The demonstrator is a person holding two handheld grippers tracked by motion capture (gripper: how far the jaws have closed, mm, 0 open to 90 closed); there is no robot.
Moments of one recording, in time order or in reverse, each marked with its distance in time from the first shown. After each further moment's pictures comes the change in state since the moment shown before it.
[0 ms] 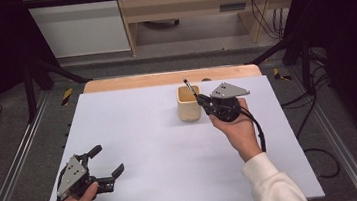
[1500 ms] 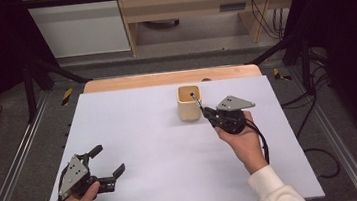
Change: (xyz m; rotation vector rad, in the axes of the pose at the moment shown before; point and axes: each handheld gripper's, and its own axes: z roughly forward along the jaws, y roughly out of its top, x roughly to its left) left arm -0.001 0.000 0.002 0.013 0.005 0.011; right arm 0.004 -0.036 -0.012 0.060 0.010 0.052
